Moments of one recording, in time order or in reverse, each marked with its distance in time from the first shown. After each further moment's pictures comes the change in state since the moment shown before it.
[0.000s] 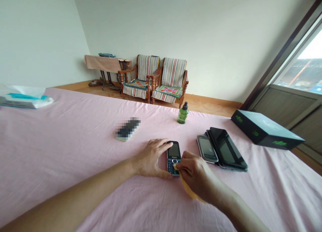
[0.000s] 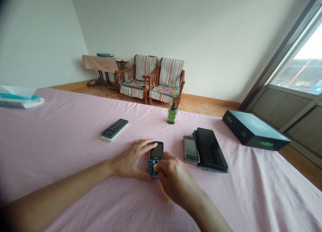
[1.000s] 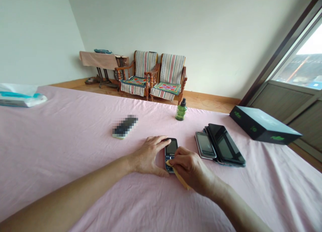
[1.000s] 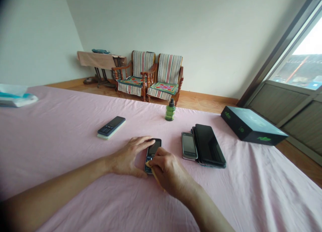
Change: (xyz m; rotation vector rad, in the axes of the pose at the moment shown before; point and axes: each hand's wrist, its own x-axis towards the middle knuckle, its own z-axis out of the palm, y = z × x) left_hand 0.001 -0.003 -0.001 -0.005 -0.023 0.017; right_hand 0.005 0.002 -0.003 0.129 0.016 -0.128
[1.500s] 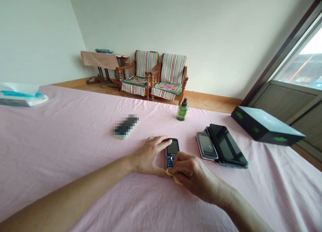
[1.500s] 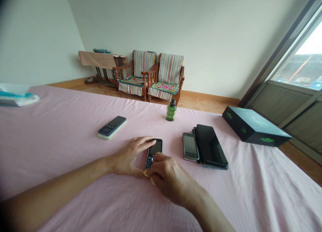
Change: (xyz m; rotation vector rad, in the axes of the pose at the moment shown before) left_hand 0.000 0.000 0.001 0.002 -0.005 0.000; right_hand -0.002 -0.006 -0.001 0.067 -0.130 -0.032
